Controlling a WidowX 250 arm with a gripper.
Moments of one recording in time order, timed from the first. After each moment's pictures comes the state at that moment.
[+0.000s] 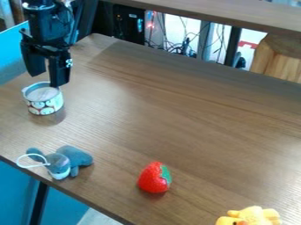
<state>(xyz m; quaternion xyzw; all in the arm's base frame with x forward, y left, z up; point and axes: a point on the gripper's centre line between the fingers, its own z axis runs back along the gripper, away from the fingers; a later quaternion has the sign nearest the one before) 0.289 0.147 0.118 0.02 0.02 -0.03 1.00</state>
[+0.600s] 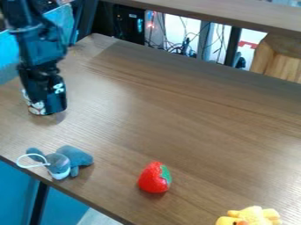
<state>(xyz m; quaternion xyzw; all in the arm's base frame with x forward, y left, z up) 0.243 0.108 0.109 -0.06 -0.01 -0.13 0.99</state>
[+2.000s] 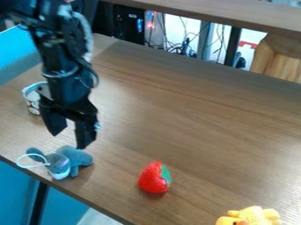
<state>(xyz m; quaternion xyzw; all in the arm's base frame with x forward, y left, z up) 0.243 0.062 0.075 0.02 -0.03 0.00 1.00</state>
